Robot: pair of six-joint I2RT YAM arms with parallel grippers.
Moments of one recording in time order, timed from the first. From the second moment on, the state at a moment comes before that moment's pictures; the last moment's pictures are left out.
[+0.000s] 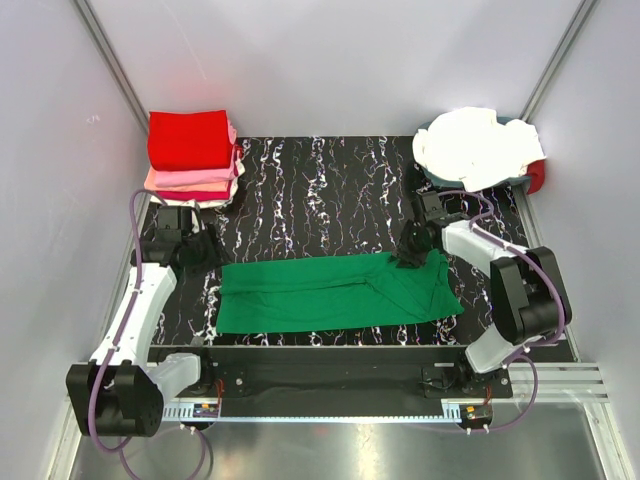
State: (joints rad) left arm -0.01 1.06 0.86 -0.77 0.12 -0.39; right arm 0.28 1.60 0.95 -0.48 -0.15 0.74
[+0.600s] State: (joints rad) left arm -0.01 1.06 0.86 -0.76 0.12 -0.39; right arm 0.43 1.56 0.87 -0.47 -0.15 0.79
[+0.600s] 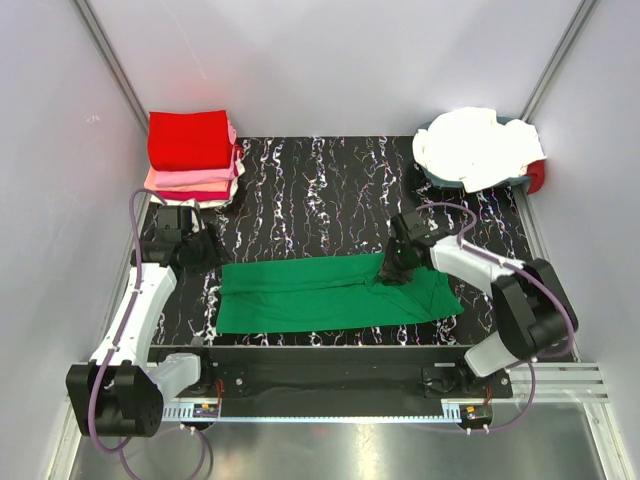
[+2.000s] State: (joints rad) left arm -0.42 1.82 1.17 -0.69 0.08 -0.45; right arm 0.39 1.88 1.20 -0.88 -0.16 0.72
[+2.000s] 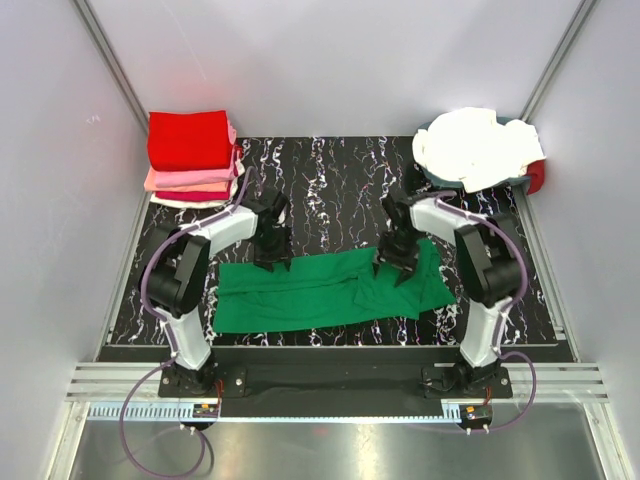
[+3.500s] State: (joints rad) left arm -0.76 1.15 0.86 -0.80 0.18 -0.85; right arm 0.31 2.78 2.59 -0.54 -0.39 0.82
